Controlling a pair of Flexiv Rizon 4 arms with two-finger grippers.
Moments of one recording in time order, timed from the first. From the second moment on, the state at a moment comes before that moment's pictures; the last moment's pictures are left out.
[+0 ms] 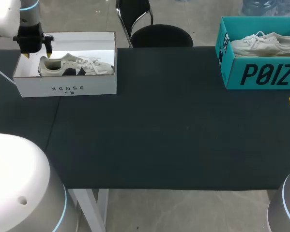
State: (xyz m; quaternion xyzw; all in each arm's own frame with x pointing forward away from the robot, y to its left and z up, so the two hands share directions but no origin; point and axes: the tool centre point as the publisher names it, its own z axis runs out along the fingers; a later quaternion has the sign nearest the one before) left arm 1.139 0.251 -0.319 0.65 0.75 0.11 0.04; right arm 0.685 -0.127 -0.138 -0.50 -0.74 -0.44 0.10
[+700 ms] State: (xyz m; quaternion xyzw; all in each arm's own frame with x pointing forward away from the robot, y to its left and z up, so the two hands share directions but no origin) left arm 1.063 0.191 -0.191 0.38 0.93 0.02 0.05; right arm 0.685 -0.127 -0.138 -0.50 -0.74 -0.44 0.10
